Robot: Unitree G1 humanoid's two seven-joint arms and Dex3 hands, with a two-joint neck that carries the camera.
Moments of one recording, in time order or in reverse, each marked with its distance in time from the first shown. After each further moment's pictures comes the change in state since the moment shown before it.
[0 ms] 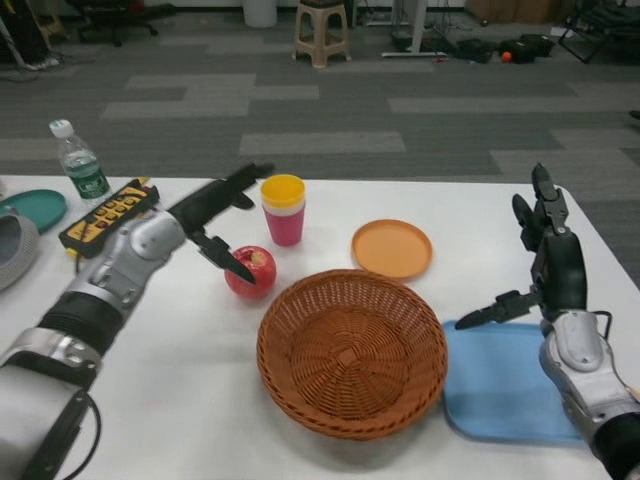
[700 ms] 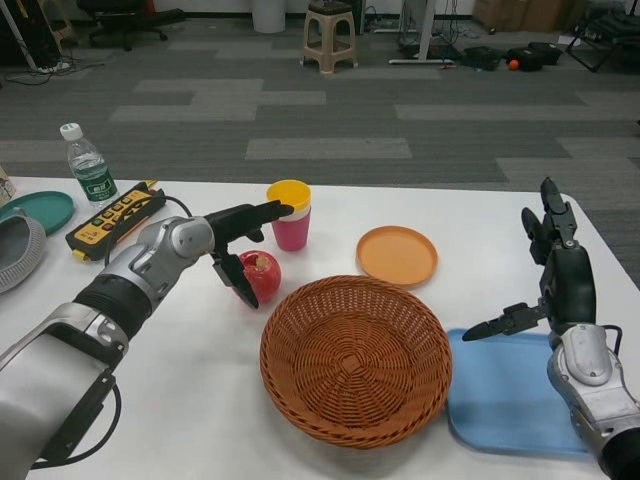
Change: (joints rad) left arm -0.103 -0.025 -0.109 0.133 0.134 0.100 -0.084; right arm 0.001 -0.002 0.000 0.036 0.001 0.000 -0.001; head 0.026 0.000
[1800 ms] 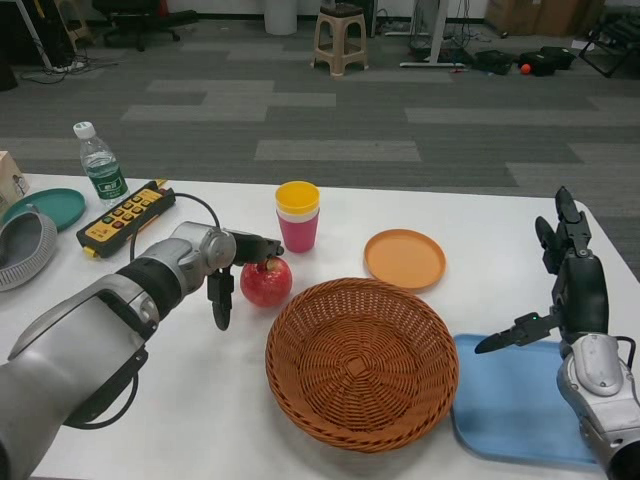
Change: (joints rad) left arm -0.155 -0.050 -0.231 0.313 0.303 0.038 -0.010; right arm -0.004 0.007 -0.007 0.021 0.000 0.001 -0.002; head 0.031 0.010
